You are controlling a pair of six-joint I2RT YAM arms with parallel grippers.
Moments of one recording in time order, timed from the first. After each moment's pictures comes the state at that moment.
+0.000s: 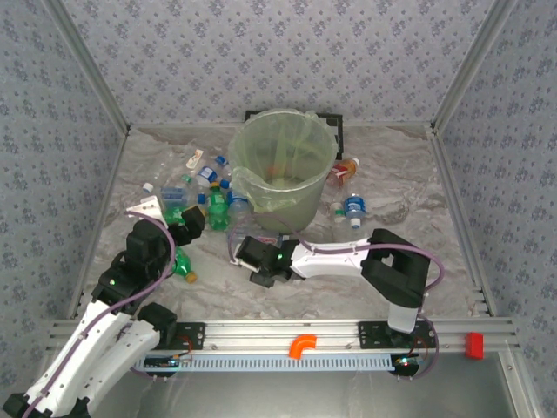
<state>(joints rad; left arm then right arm) -0.50 0.53 0.65 -0.54 -0.38 -0.58 1.19 1.79 1.10 -0.43 0.23 -0.12</state>
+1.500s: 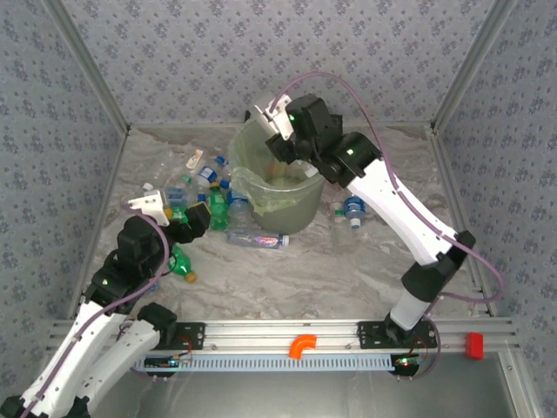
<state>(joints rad) -0.50 0.54 0.73 -0.53 -0.21 -0.55 0.76 1.70 2.01 -0.84 0.25 -0.16</state>
